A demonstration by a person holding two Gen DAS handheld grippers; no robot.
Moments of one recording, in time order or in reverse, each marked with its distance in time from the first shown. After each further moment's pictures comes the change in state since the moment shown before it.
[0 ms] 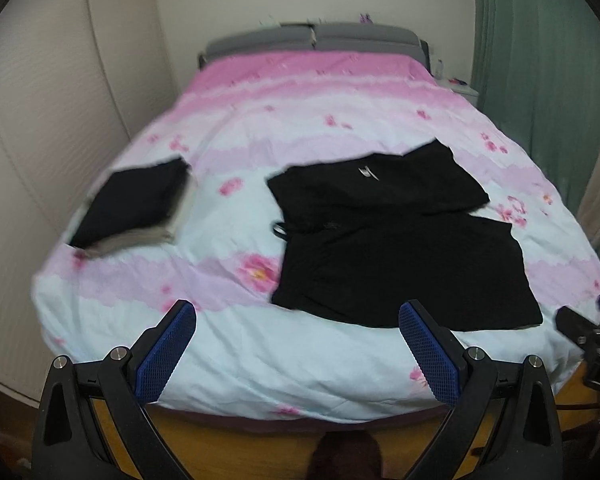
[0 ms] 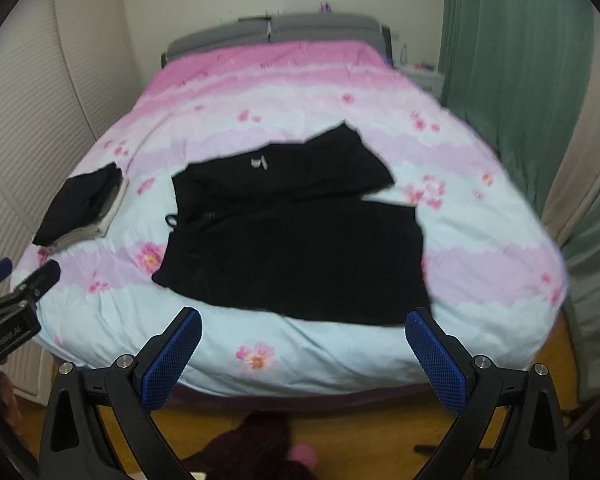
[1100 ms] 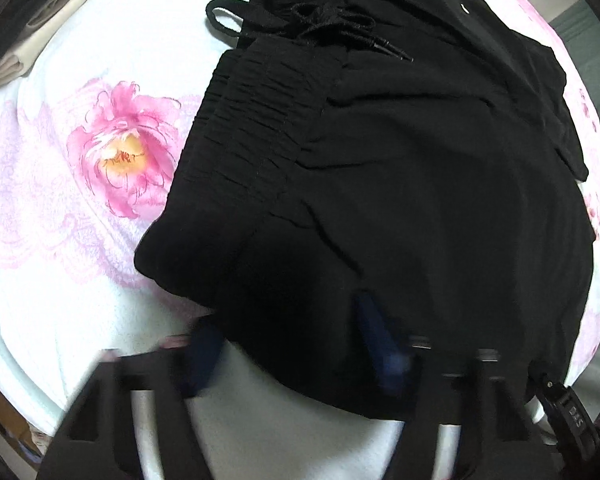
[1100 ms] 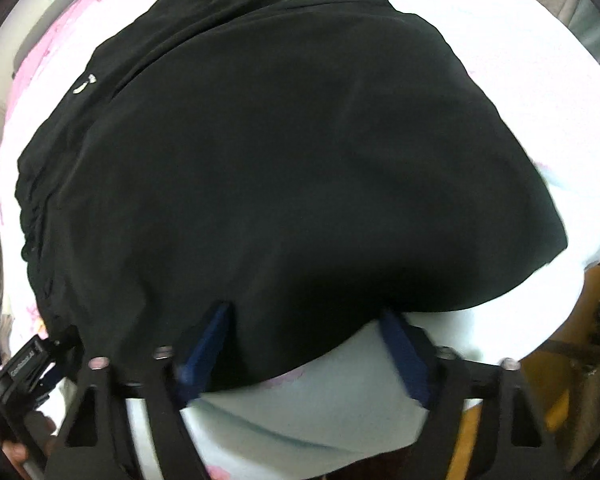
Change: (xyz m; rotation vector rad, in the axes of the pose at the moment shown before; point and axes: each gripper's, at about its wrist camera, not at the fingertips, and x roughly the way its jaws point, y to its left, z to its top) left arm 0.295 0.002 -0.016 -0.263 0.629 -0.146; right arm 0.276 -0.072 -0.033 0.469 0.428 -0.110
